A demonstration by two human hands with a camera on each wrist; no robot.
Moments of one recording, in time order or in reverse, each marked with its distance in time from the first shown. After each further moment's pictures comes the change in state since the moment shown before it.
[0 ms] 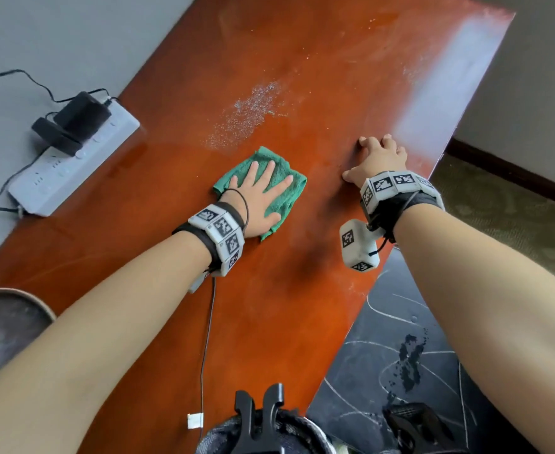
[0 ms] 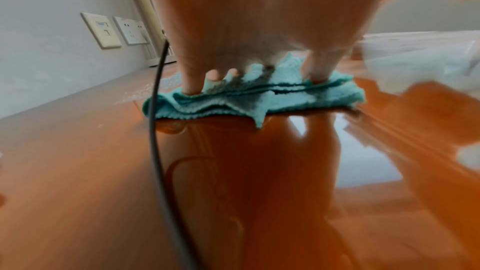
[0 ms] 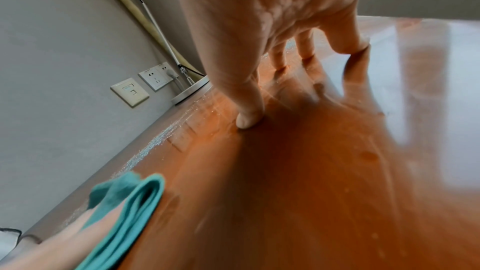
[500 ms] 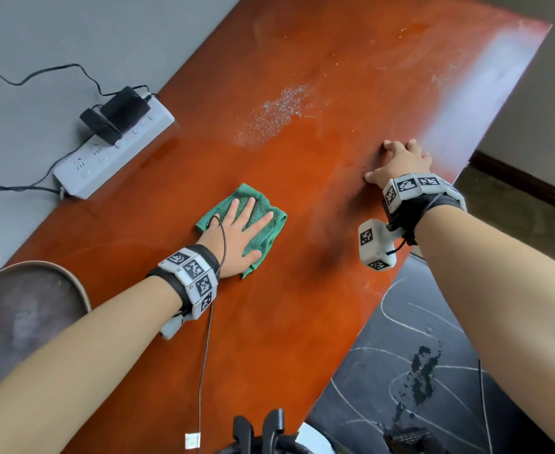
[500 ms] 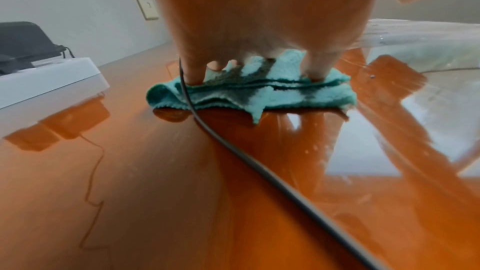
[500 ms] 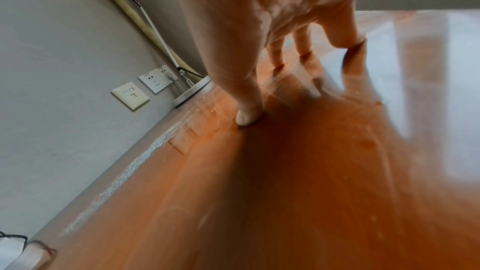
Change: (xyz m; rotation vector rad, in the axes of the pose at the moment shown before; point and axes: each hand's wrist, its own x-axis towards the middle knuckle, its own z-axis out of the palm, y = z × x) left_hand -0.076 -0.021 0.063 -0.022 -0.010 -0.098; right_hand 0.004 0.002 0.002 -0.024 0.001 -0.005
